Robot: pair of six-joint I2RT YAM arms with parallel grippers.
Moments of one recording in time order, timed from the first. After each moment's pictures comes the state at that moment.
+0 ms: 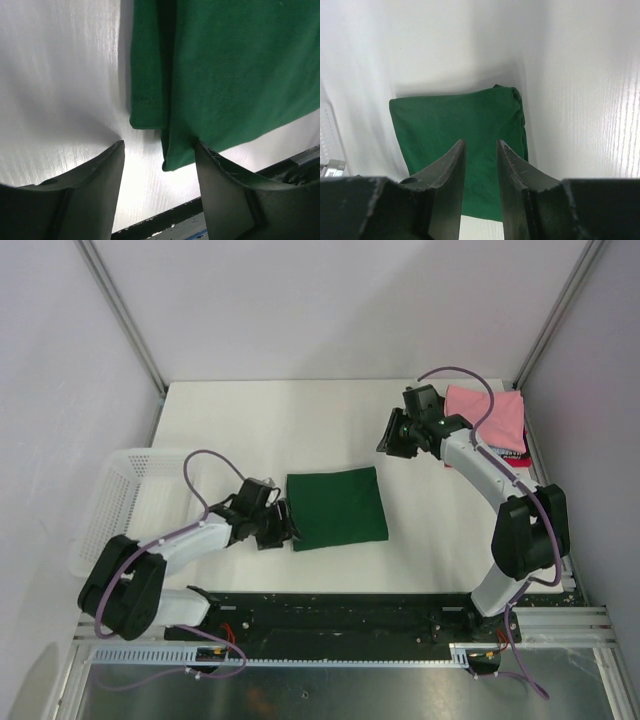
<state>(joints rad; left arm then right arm) -0.50 1.28 0.56 -0.29 0.21 -0.76 0.37 1.67 1.40 -0.54 -0.09 0.62</state>
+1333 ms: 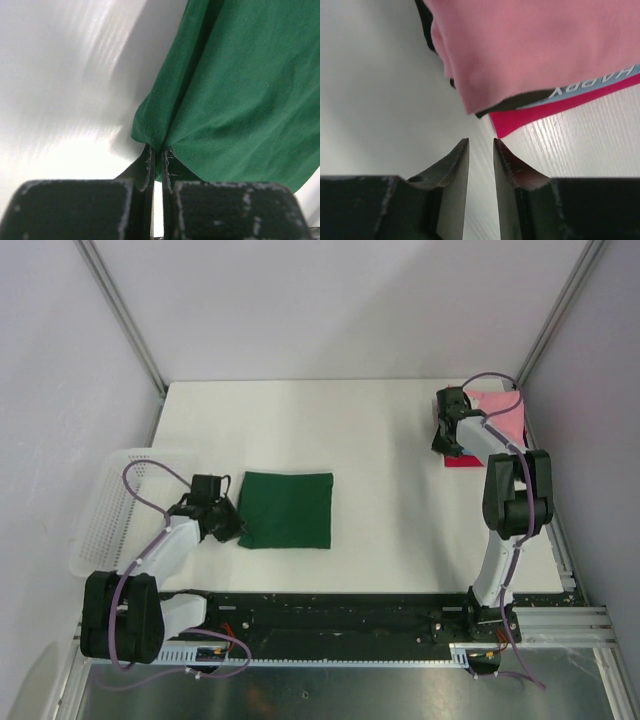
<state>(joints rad) -0.10 1.16 0.55 -0.47 0.08 -0.67 0.11 1.95 1.46 -0.53 0.29 0.47</state>
